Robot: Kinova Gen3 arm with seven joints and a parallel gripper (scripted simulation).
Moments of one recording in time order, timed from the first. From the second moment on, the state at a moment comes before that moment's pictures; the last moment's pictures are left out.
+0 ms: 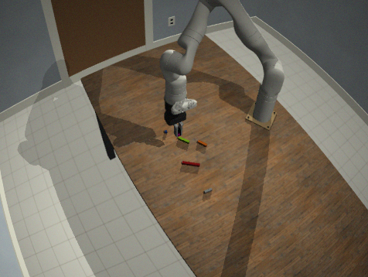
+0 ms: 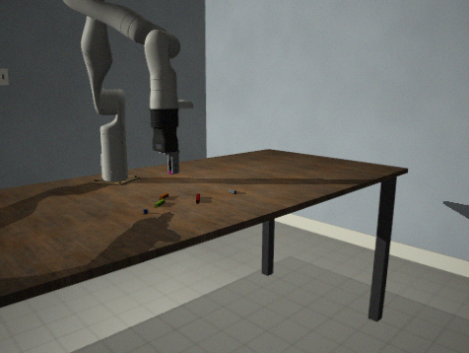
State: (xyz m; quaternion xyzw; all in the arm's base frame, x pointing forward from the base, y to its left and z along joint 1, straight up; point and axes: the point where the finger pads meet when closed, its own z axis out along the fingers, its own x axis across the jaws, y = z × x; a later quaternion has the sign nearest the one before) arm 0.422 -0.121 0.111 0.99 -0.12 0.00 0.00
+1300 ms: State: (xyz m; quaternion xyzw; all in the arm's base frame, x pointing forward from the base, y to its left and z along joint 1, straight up) arm 0.419 -0.052 0.109 0.94 -0.33 -0.01 0.01
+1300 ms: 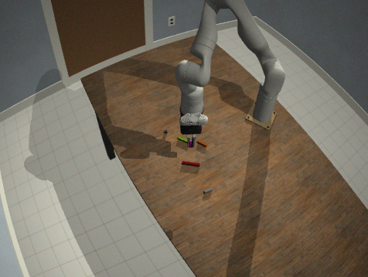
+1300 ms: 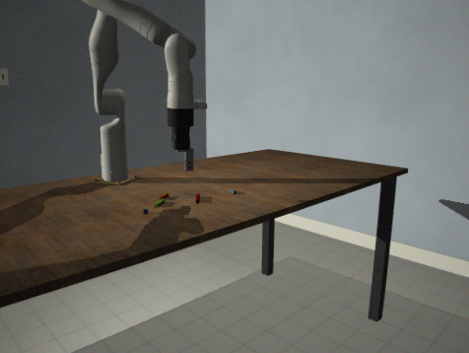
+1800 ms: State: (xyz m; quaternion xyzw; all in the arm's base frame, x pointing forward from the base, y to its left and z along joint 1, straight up) arm 0.409 0.002 0.109 0.86 -0.52 -0.01 0.01
